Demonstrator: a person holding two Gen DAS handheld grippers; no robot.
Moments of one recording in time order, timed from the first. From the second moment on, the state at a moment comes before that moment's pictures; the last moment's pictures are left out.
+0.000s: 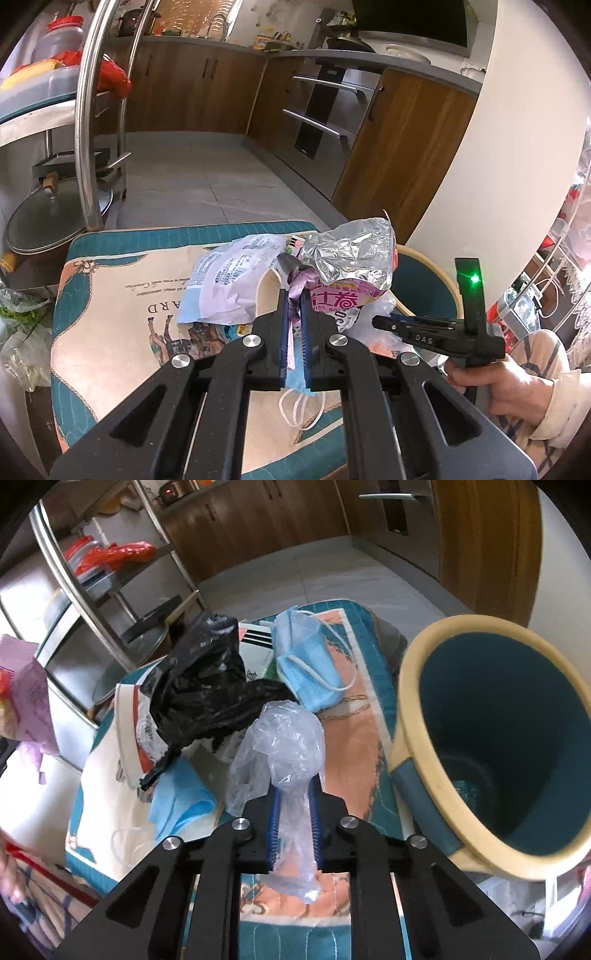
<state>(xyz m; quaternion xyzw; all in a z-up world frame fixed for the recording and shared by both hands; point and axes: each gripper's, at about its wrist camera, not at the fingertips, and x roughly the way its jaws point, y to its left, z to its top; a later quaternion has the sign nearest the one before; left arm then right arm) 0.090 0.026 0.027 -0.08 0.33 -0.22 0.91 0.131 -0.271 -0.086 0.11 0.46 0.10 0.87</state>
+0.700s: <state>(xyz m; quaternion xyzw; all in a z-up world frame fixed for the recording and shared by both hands) 0.084 -0.004 0.025 -0.07 0.33 -0.24 0.91 0.077 -0.332 -0.025 0.17 0.37 0.06 0.91</state>
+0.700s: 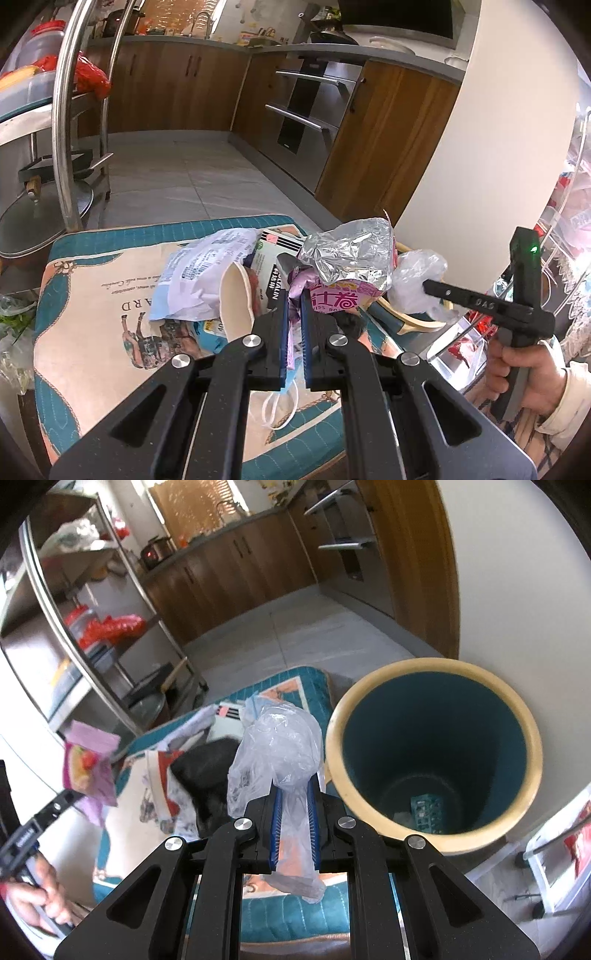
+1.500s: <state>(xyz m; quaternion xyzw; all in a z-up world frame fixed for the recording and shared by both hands) 0.096 -0.124 0.043 0.00 0.32 -0.29 0.90 0.032 -0.405 -0.019 0.20 0.33 -0.01 0.92</state>
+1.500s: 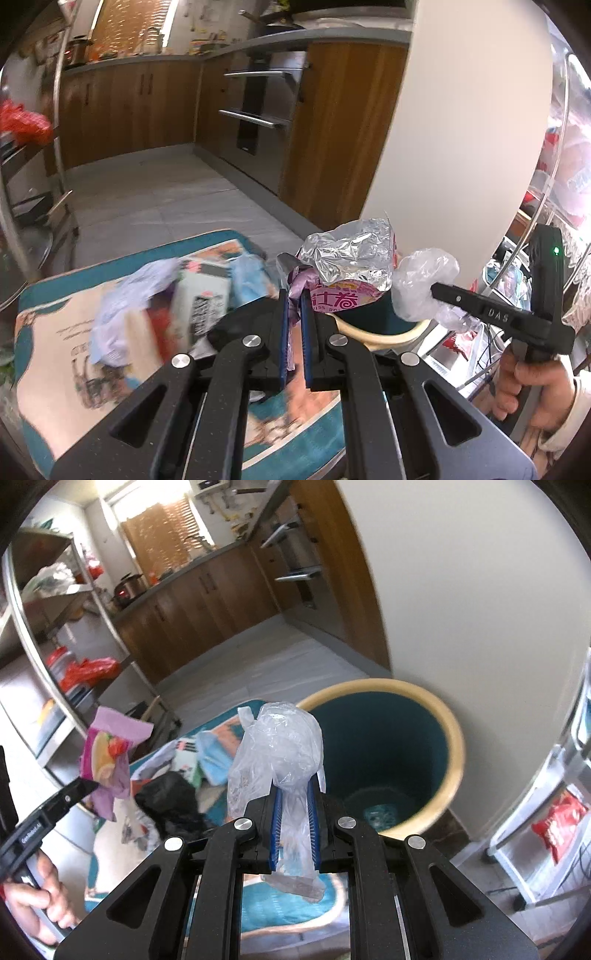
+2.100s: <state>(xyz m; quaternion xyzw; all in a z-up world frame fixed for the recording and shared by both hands) 0.133 -0.222 0.000 0.03 0.36 -0.28 0.89 0.040 -0.439 -0.039 0.19 0.34 -0.07 0.92</state>
